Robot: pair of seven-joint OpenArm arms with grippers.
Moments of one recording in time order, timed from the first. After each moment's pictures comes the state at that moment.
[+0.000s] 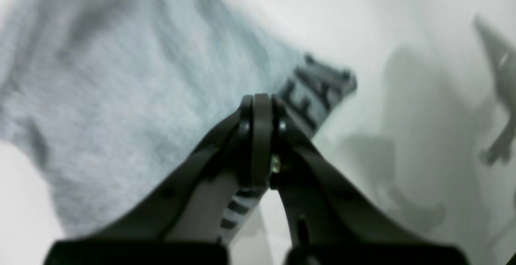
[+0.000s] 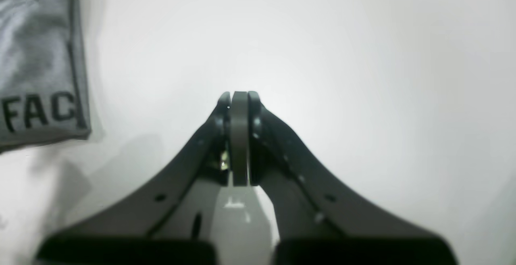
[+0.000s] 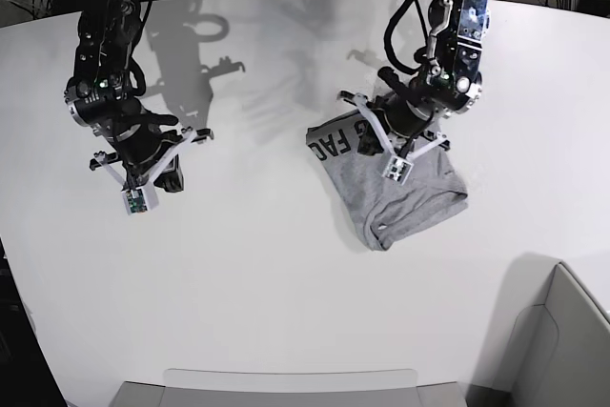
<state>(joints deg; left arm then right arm) 5.1 -10.0 8.6 101.9 -18.1 -13.1 49.8 -3.1 11.7 5.4 113.2 18.4 13.7 -59.2</state>
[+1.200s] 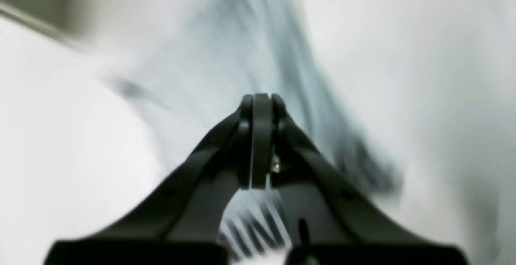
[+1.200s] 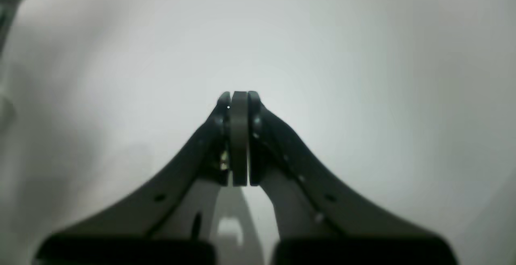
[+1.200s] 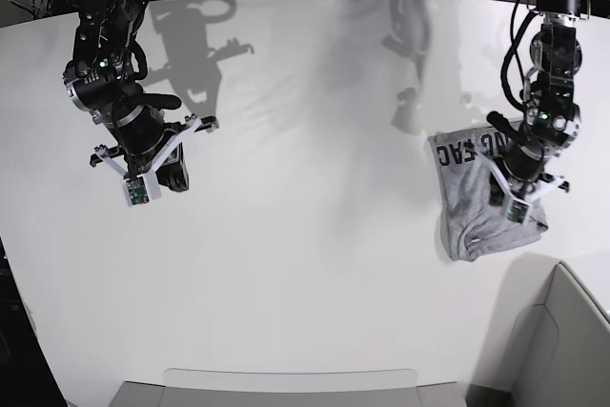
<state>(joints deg) 1.3 -29.5 -8.1 99.6 -18.2 -13.1 39.7 -5.9 11.6 5.0 119.8 18.8 13.9 -53.7</state>
